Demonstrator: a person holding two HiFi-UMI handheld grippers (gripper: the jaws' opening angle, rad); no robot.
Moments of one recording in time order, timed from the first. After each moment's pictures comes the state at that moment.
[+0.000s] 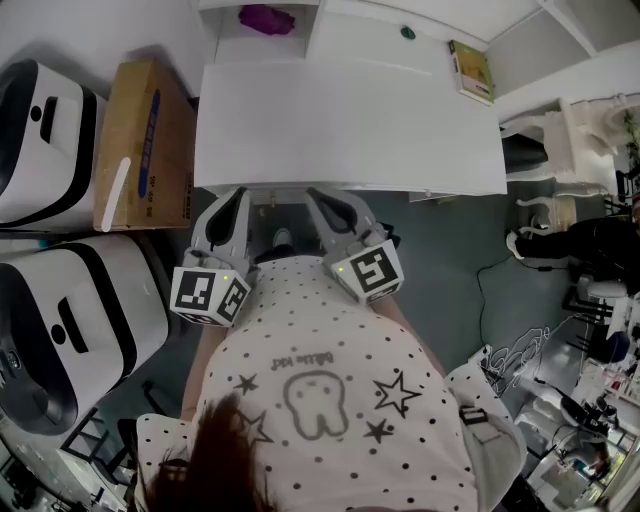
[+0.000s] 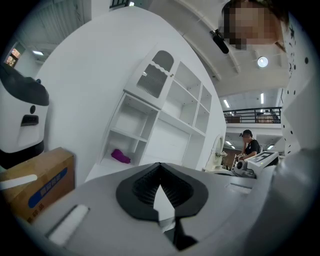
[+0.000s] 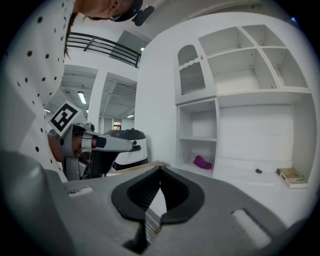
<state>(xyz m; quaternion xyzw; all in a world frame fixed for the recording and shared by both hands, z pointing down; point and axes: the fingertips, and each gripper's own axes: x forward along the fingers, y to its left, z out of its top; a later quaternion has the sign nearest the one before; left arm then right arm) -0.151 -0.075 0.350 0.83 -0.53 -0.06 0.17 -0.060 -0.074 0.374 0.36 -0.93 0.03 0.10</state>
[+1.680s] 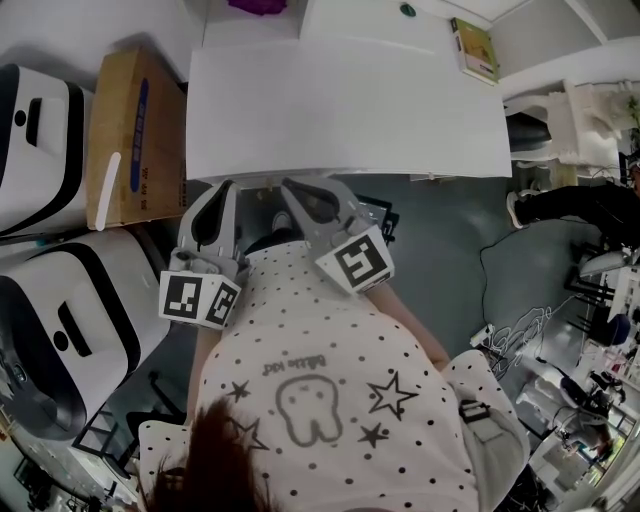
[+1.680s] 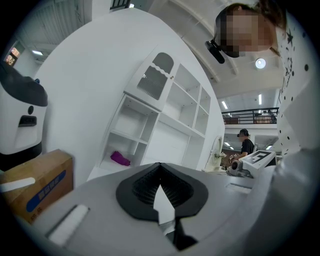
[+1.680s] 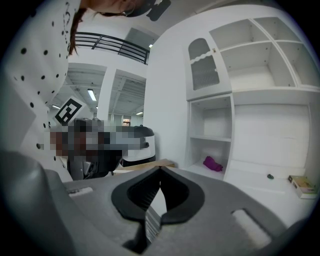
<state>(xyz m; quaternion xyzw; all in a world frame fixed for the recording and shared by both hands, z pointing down) -0.160 -0.082 0.343 0.83 -0.53 -0.06 0.16 -0.095 -0.077 0.381 0.30 -0.95 0.00 0.12</state>
